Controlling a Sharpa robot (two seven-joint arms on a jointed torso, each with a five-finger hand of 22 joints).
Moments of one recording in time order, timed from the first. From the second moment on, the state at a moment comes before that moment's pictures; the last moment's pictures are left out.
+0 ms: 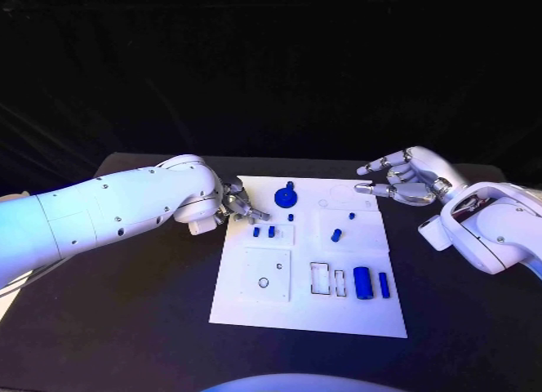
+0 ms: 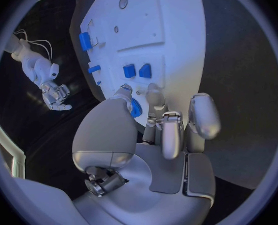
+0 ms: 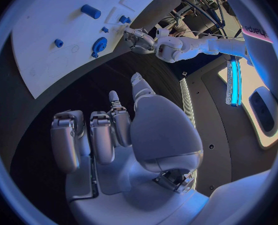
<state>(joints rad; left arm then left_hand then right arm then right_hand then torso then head) 1.28 -0.71 -0.06 1.35 -0.93 0.08 -0.56 1.13 -0.10 0.01 0.29 0.26 0.95 0.06 0.52 0.53 1.21 -0.01 0.90 0.81 1.47 -0.08 1.54 1.31 0.09 1.37 0.03 1.24 1.20 1.20 -0.98 0.01 1.64 -0.96 -0.42 0.10 1.30 -0.06 -0.01 0.13 0.18 0.99 0.15 0.07 0.08 1.47 0.06 1.36 1.31 1.46 -0.02 1.56 1.31 0.02 1.47 0.09 1.54 1.31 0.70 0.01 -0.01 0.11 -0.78</state>
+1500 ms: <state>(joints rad) 1.24 -0.58 -0.07 1.31 -1.44 -0.18 -0.11 1.50 -0.17 0.22 0.17 0.11 1.02 0.12 0.20 0.14 1.06 0.07 0.31 0.12 1.47 -0.01 1.36 1.20 0.12 1.44 0.08 1.12 1.12 1.20 -0.97 0.01 1.64 -0.96 -0.42 0.10 1.31 -0.05 -0.01 0.13 0.18 0.99 0.15 0.07 0.08 1.47 0.06 1.36 1.31 1.46 -0.02 1.56 1.31 0.02 1.47 0.09 1.54 1.31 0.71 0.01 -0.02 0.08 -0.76</state>
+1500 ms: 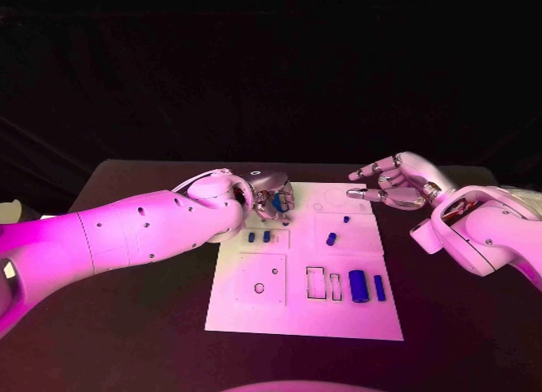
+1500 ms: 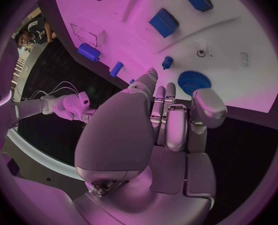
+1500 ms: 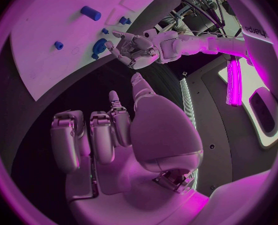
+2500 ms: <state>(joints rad) 1.23 -0.54 -0.07 1.27 -1.49 -0.10 -0.16 1.50 -0.17 0.27 0.16 0.11 1.06 0.12 0.18 0.13 1.11 0.06 0.27 0.08 1.47 -0.01 1.35 1.18 0.12 1.44 0.08 1.15 1.16 1.20 -0.97 0.01 1.64 -0.96 -0.42 0.10 1.31 -0.05 -0.01 0.13 0.18 0.99 0.15 0.07 0.08 1.47 0.06 1.36 1.31 1.46 -0.02 1.56 1.31 0.02 1.47 0.09 1.54 1.31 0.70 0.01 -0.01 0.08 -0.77</state>
